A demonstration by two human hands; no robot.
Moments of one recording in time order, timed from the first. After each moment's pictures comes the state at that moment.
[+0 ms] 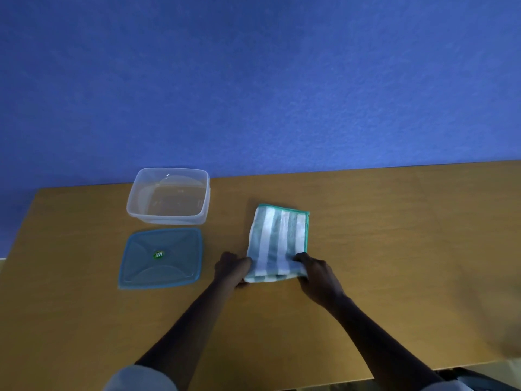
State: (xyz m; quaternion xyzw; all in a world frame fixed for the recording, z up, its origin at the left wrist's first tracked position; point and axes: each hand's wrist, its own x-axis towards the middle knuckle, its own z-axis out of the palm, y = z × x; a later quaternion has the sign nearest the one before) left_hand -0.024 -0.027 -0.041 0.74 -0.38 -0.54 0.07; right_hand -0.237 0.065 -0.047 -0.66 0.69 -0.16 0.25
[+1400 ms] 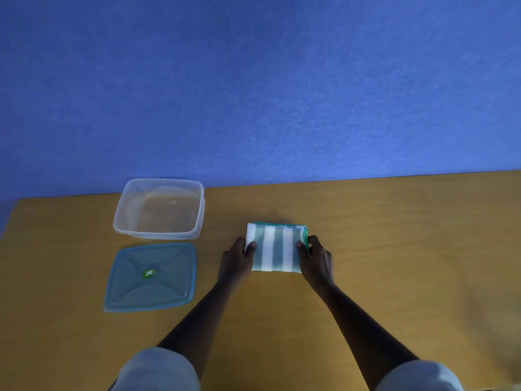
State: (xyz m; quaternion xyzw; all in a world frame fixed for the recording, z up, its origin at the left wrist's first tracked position) left_hand -0.046 -0.075 -0.076 0.64 -0.64 -0.40 0.12; right_hand -0.243 -0.011 -0.058 -0.46 0.81 -0.26 0.25
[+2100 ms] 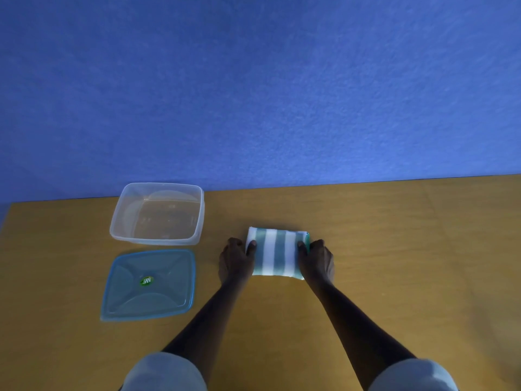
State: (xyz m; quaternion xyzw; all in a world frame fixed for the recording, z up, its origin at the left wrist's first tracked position) left_hand -0.062 -0.090 -0.061 0.73 -0.57 -0.36 0.13; right_hand -0.237 -0.042 -0.060 -0.33 0.89 -0.17 0.26
